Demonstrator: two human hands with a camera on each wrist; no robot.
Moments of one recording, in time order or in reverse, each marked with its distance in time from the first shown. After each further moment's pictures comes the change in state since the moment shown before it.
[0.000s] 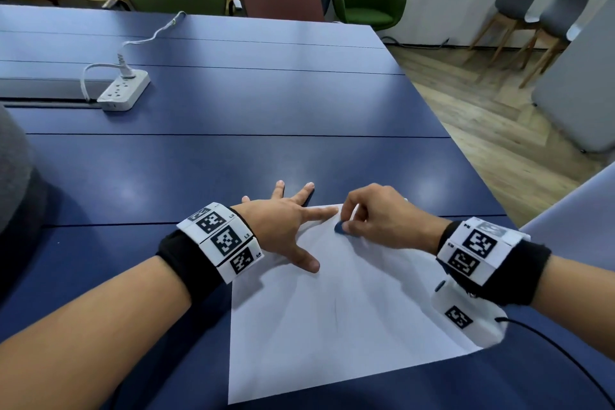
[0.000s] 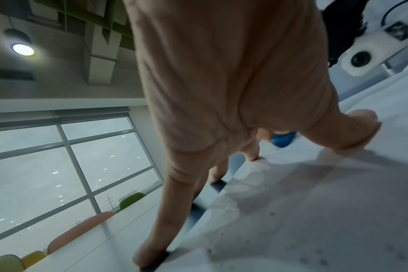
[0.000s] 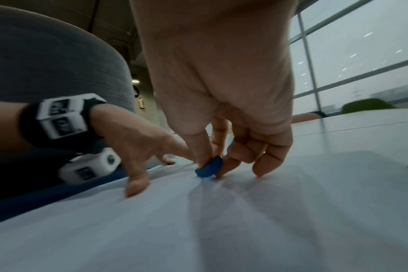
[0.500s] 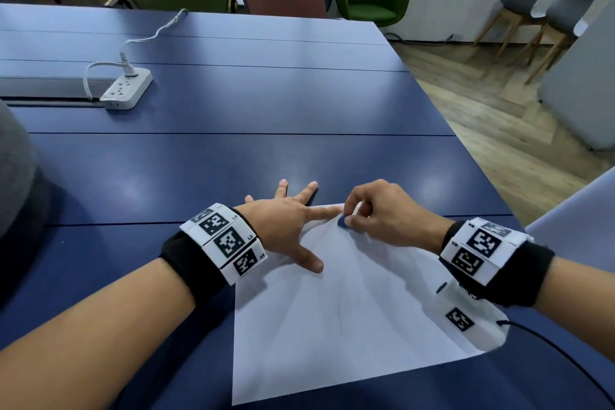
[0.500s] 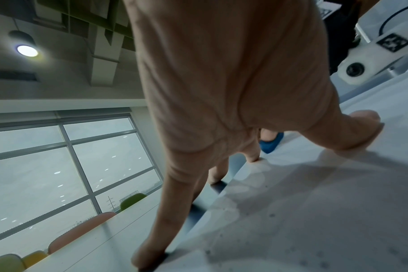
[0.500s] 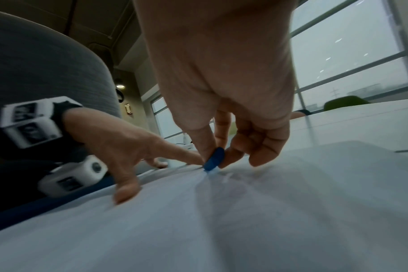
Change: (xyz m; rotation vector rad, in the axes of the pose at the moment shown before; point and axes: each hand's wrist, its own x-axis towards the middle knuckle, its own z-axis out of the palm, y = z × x) left_hand 0.001 0.000 0.000 -0.004 0.008 -0.002; right_hand 0.005 0.001 0.003 0.069 0.033 0.026
